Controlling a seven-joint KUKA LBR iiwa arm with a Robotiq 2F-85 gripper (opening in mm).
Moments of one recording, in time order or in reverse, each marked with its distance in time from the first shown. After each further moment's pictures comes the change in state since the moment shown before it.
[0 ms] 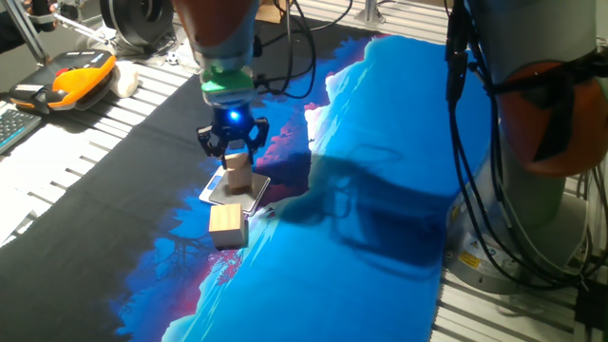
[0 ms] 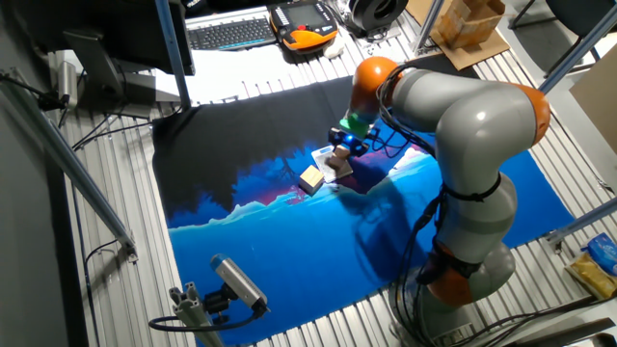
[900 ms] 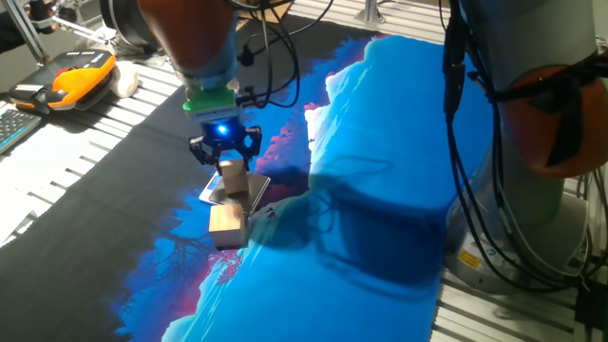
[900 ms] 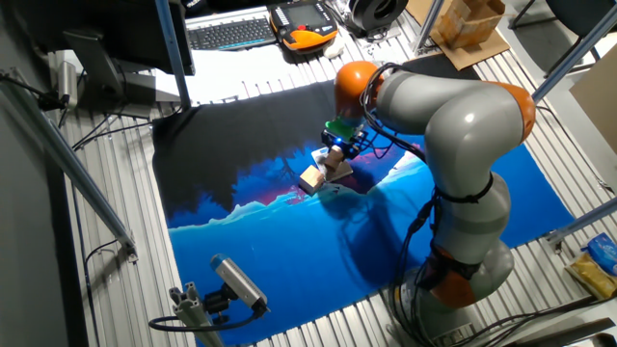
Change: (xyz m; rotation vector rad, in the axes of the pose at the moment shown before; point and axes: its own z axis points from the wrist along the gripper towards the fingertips) arm 0.006 0.008 0.007 0.079 -0.073 0.062
